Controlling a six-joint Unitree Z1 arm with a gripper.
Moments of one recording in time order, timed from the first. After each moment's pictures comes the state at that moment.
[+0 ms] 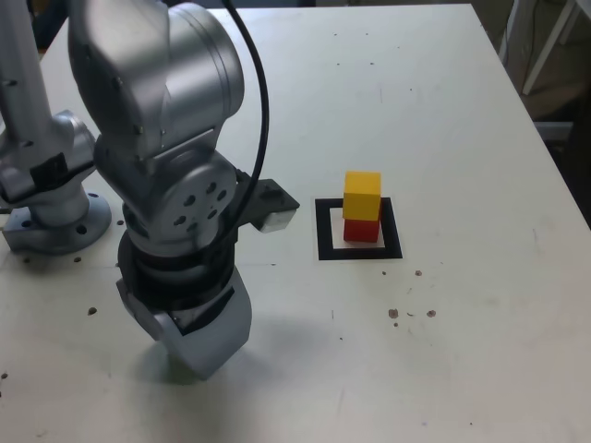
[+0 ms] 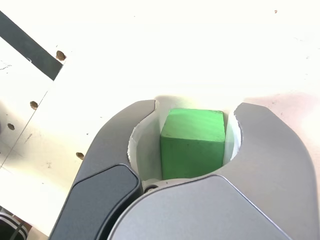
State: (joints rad) arm -0.82 1.90 -1.14 1.03 0.07 -0.09
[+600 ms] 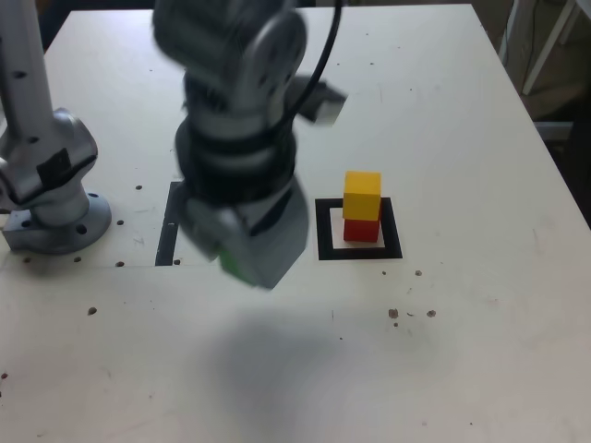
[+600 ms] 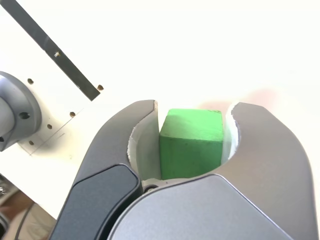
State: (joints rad) arm -0.60 1.86 -1.50 1.39 0.14 -0.04
